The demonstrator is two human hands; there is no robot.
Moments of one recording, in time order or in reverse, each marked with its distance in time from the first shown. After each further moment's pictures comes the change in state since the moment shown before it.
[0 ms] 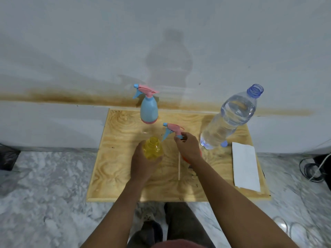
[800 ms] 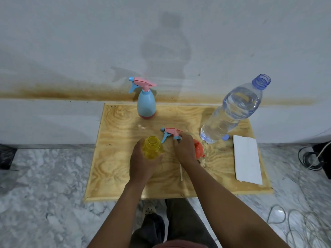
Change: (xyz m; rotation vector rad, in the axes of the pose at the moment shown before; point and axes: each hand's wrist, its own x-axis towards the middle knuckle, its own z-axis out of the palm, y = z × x) left_hand -0.005 -0.005 0.004 0.023 0.015 0.027; right_hand -0.005 0.025 0.024 -0.179 0.002 0.035
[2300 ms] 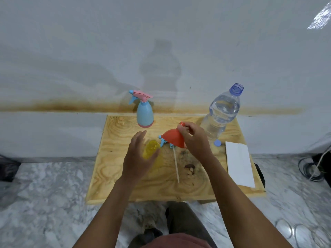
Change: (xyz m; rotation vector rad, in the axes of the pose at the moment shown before) left_hand -0.007 0.034 -0.033 0.152 0.009 0.351; right_hand -0.038 -0.055 -0.109 0.250 0.041 -0.355
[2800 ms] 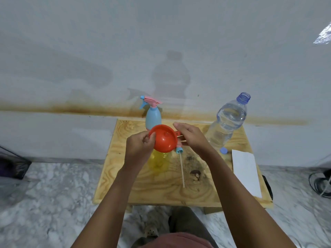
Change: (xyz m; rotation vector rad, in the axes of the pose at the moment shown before) left_hand 0.029 0.033 -0.041 -0.297 0.078 -0.158; right_hand 0.005 -0.054 0.004 0.266 -0.353 0.201
